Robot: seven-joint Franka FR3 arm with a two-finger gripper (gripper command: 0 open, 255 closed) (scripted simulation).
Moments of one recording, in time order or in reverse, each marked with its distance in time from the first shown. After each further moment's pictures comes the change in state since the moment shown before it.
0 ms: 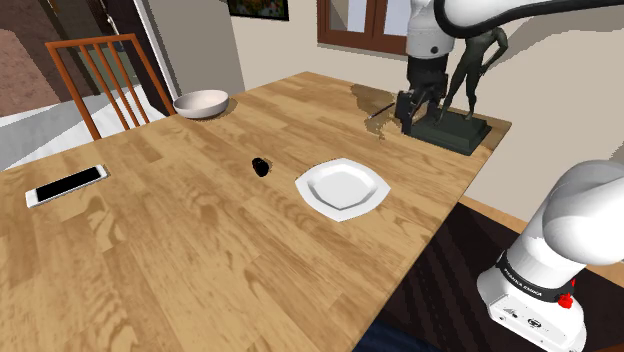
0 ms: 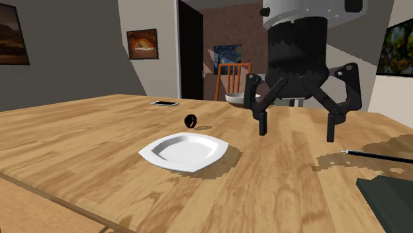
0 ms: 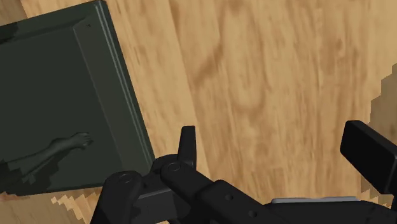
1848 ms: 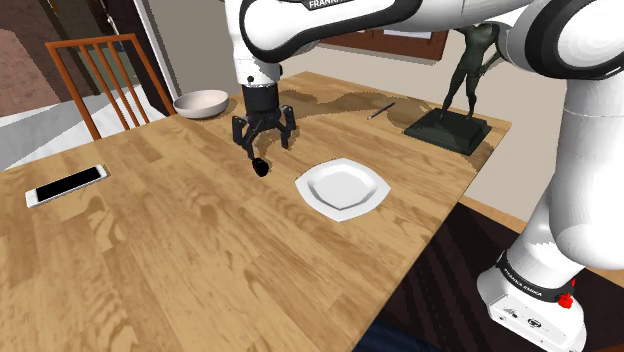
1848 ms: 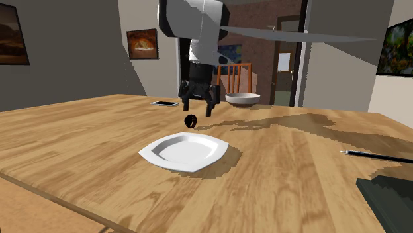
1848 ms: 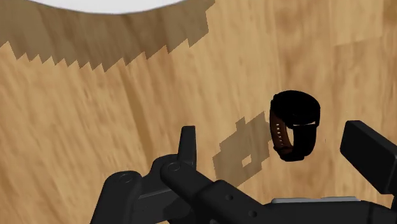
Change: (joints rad) arm 0.184 0.967 0.244 0.901 0.049 0.081 0.405
